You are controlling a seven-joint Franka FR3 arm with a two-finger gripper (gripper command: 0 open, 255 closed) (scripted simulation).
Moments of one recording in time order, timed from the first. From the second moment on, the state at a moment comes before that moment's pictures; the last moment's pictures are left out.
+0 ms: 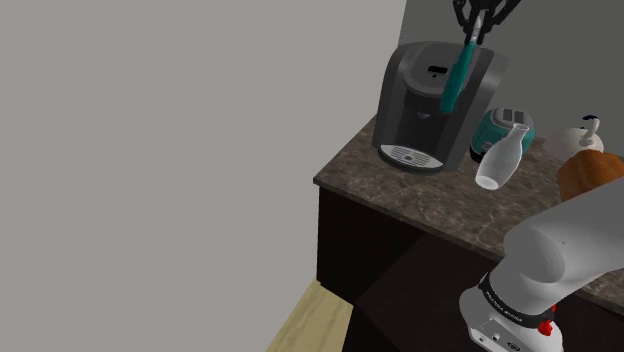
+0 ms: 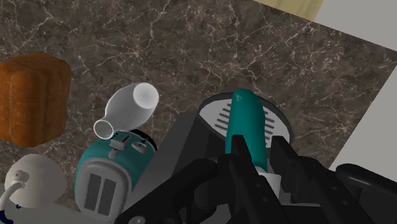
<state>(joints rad) -0.38 -0.31 -0.06 -1.63 -0.14 1.34 0.48</state>
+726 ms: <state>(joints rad) -0.47 -0.32 -0.25 -1.64 -0.19 1.38 0.20</state>
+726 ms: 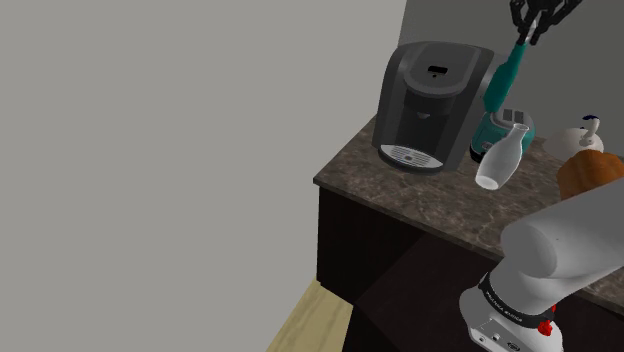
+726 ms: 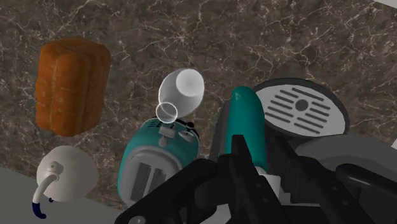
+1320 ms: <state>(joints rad) -0.54 -0.23 -0.43 -1.54 -0.19 1.42 -0.05</state>
